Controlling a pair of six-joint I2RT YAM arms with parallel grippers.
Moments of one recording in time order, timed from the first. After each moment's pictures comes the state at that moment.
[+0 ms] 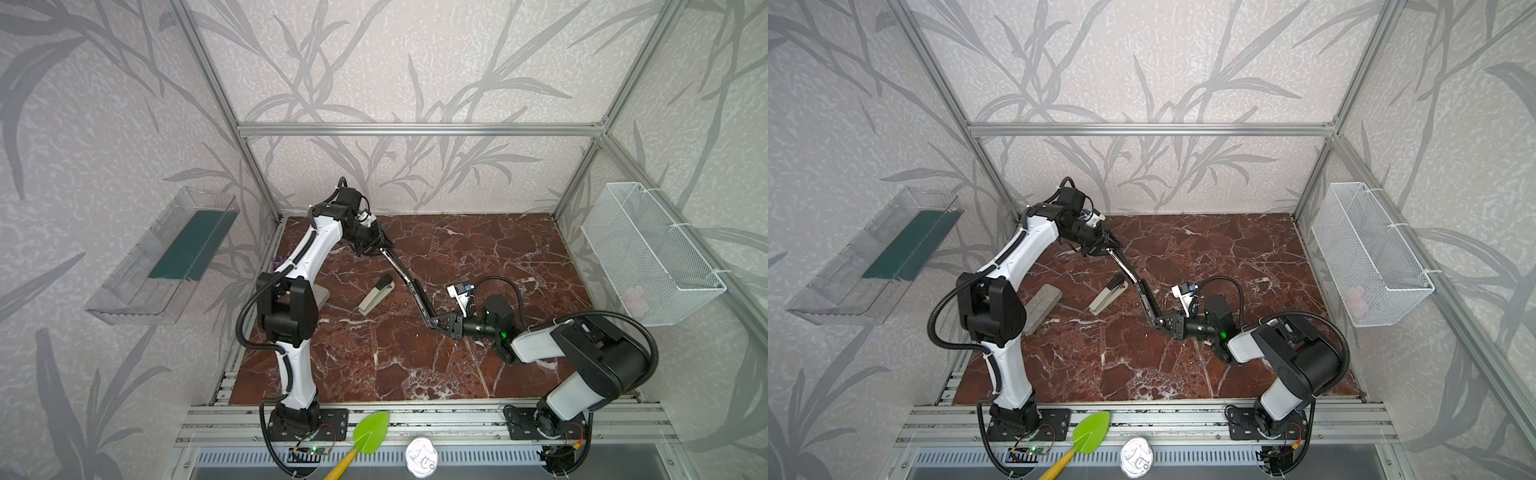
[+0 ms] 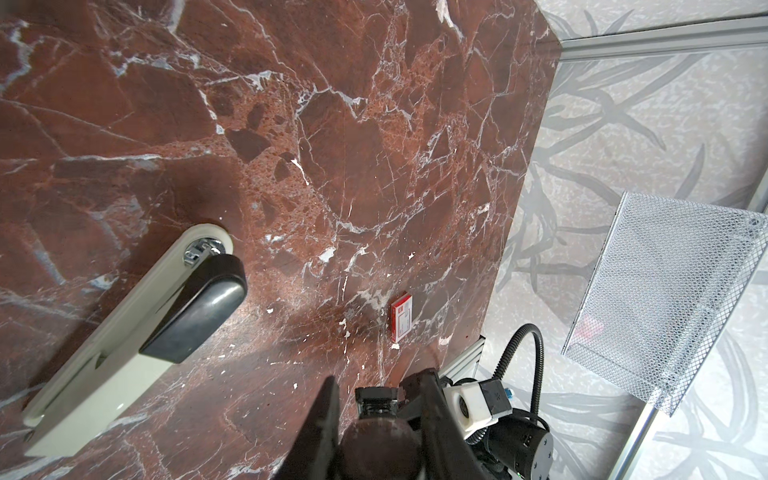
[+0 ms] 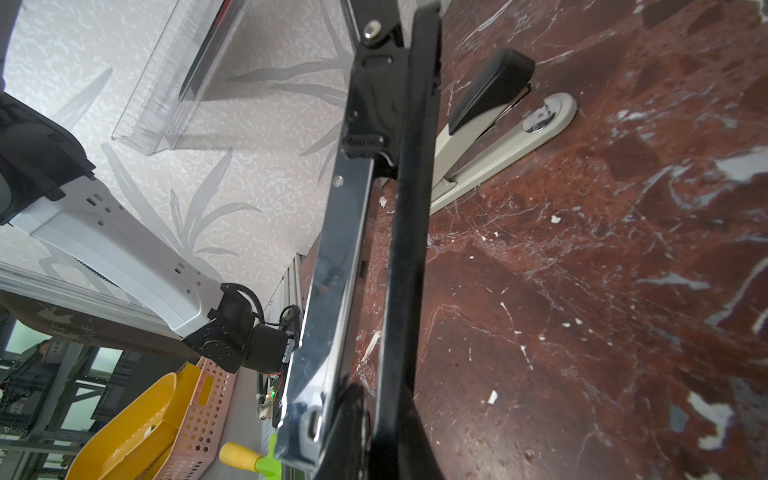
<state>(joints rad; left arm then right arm) -0.19 2.00 1.90 -1.03 0.69 -0.60 0.55 1.65 0.35 1.04 -0.78 0.74</state>
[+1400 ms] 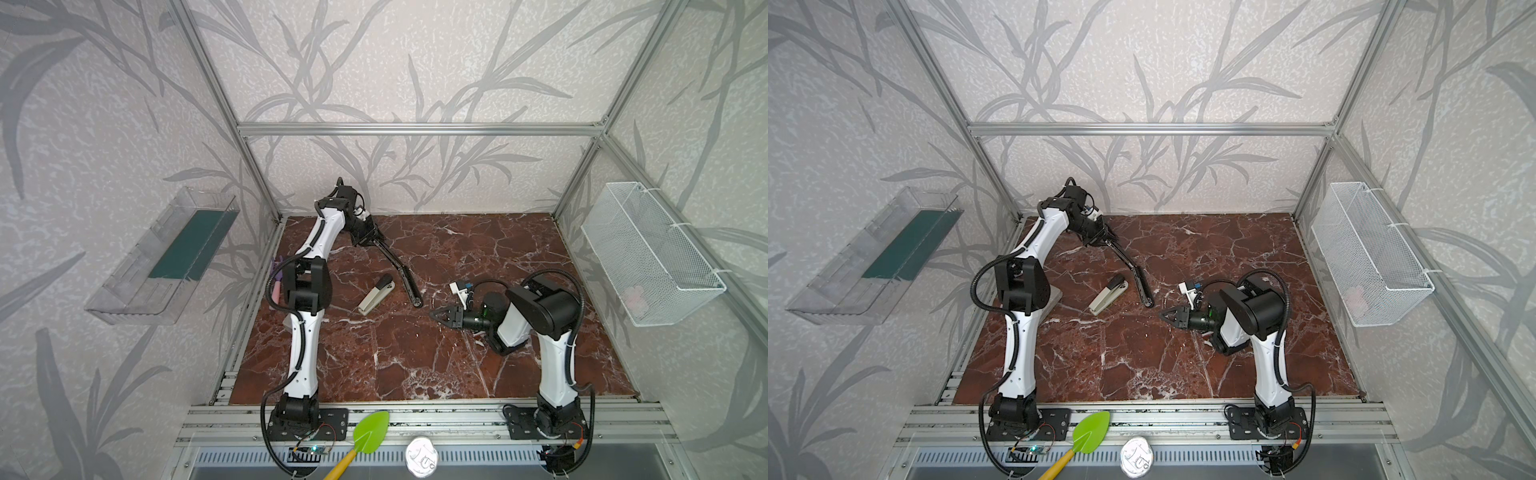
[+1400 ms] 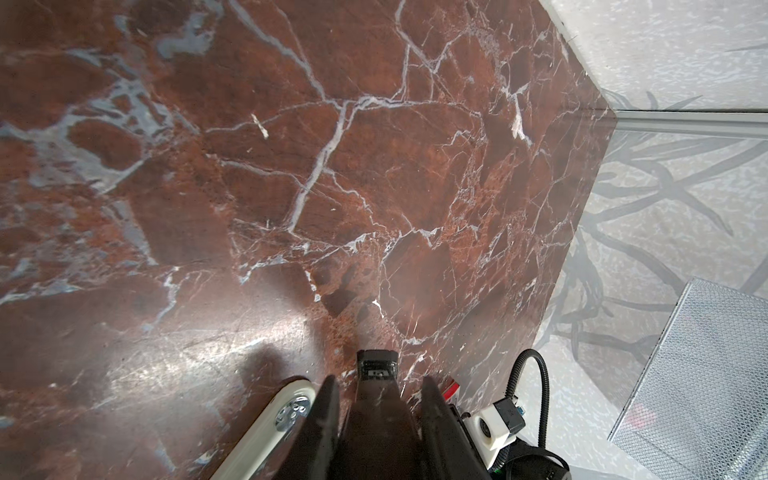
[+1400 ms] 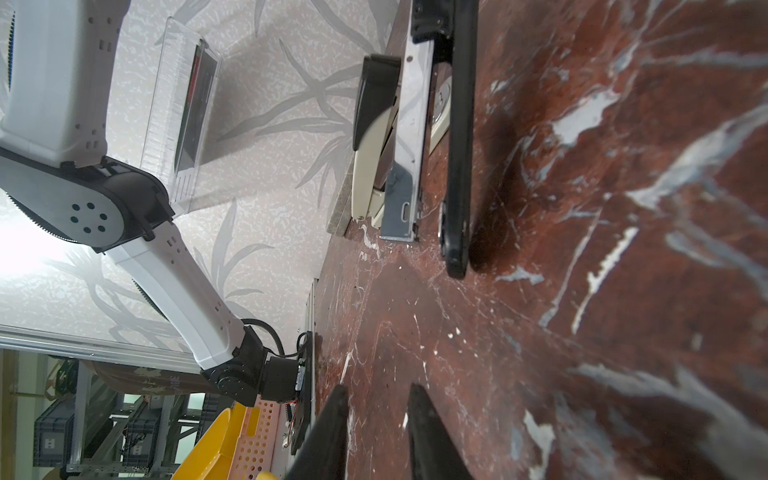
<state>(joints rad) -0.13 2.43 2.35 -1.13 0.64 -0.51 0.41 2.12 0.45 1.38 -0.93 0.98</state>
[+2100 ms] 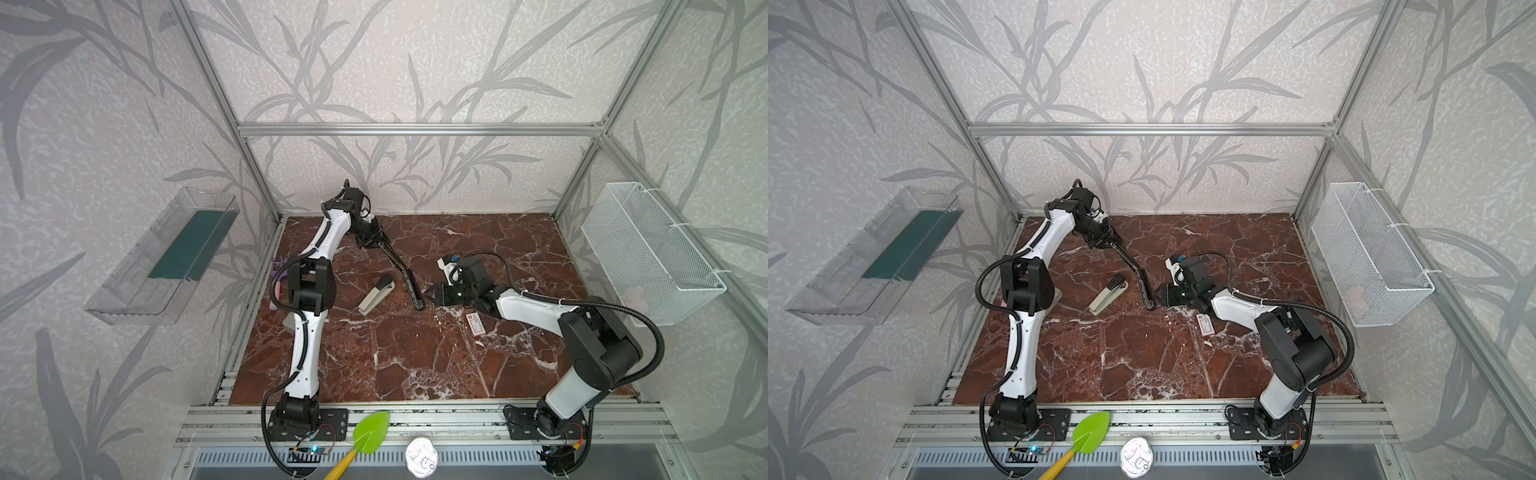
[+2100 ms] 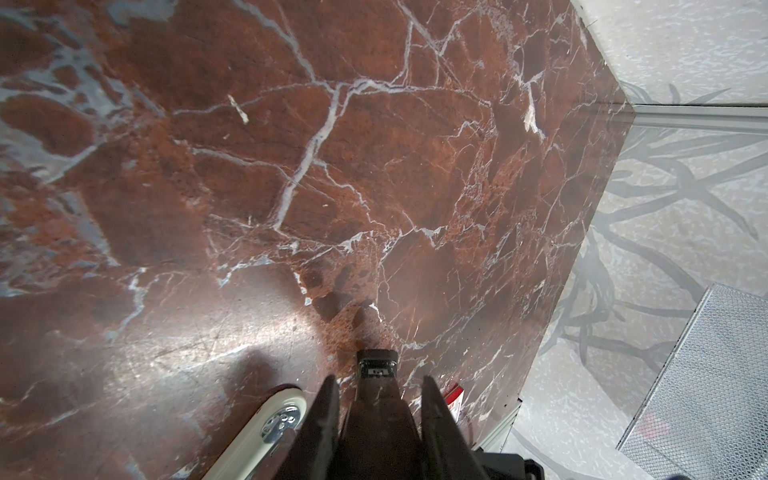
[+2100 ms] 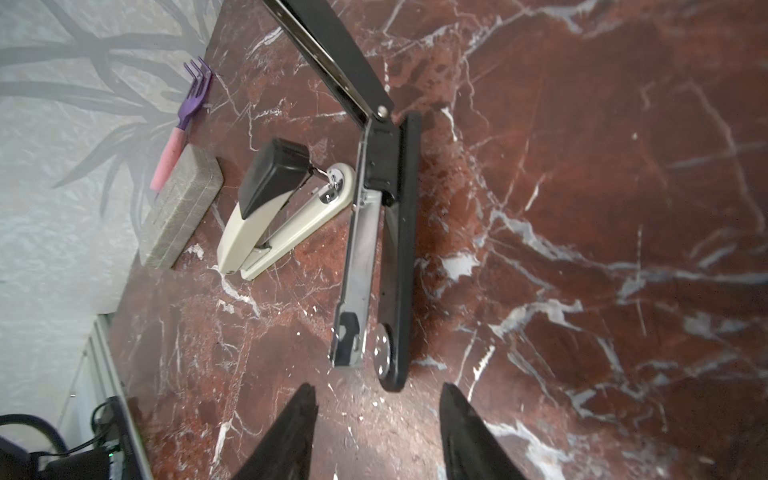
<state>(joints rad) -0.16 2.45 2.35 -1.12 0.61 -0.54 0.58 1.68 0.94 -0.02 -0.33 0.43</state>
